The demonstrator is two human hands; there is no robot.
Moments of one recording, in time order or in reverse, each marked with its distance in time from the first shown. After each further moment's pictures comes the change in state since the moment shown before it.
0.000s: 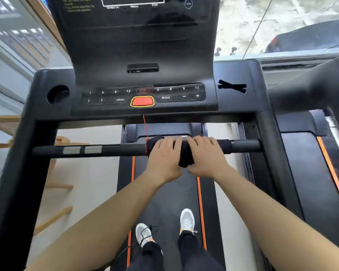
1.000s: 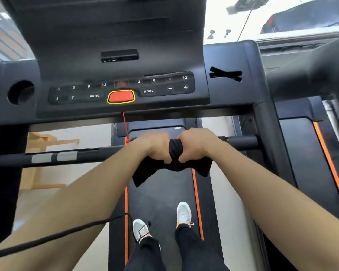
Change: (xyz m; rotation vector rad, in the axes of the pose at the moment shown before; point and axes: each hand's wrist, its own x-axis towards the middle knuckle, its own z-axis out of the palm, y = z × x) left_hand 0.087 -0.017 -0.008 -0.102 -0.774 -0.028; right_hand 0.059 0.031 -0.013 0.114 -0.468 -0.057
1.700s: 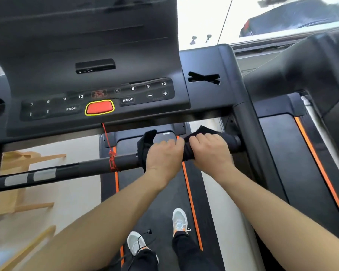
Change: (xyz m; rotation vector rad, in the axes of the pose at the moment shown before) left_hand 0.018 0.069 0.056 0.346 0.867 0.124; right_hand -0.046 0.050 0.061 -0.401 0.780 0.103
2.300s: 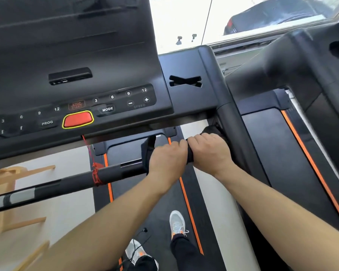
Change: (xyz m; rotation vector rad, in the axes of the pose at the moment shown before) left_hand 0.027 0.034 0.002 -0.001 0.049 0.080; right_hand -0.005 0.034 0.007 0.005 0.028 0.003
